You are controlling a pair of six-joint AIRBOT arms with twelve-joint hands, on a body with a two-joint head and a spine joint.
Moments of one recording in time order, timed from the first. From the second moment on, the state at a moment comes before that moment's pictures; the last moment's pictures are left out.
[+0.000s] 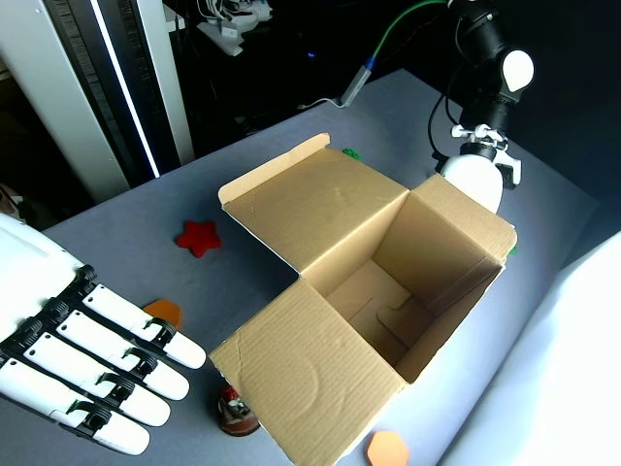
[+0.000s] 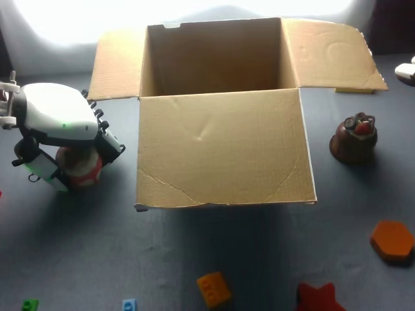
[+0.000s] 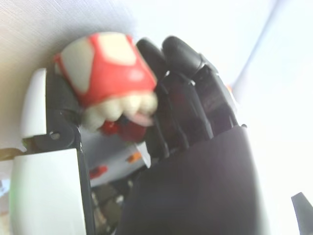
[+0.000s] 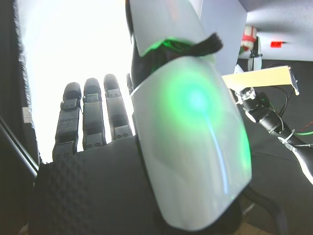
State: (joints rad) left arm 0.48 -1.30 1.98 1.54 -0.87 -0.23; right arm -0.29 -0.53 0.73 0.61 0.29 -1.73
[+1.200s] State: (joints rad) left arm 0.22 -0.94 1.66 1.70 -0.94 -0.34; right arm -0.29 -0.53 0.72 0.61 0.29 -1.73
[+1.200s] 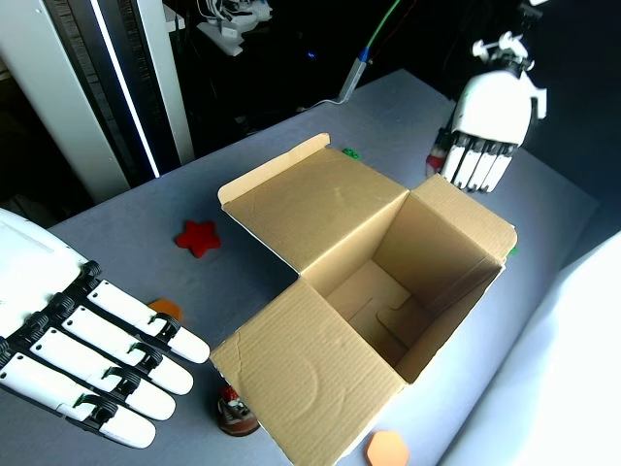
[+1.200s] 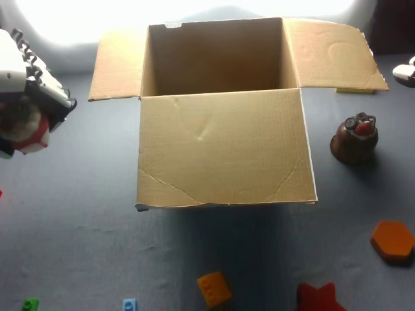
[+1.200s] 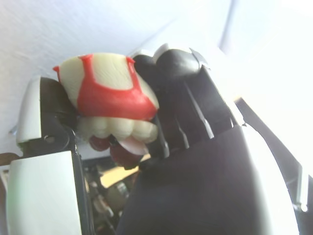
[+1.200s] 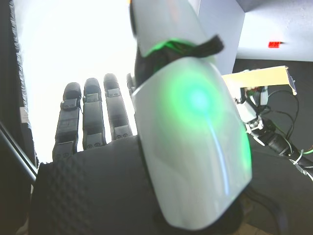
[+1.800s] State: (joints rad) left arm -0.04 -1.01 1.75 1.94 -1.01 -0.45; right arm -0.29 -0.53 0.72 0.61 0.29 -1.74
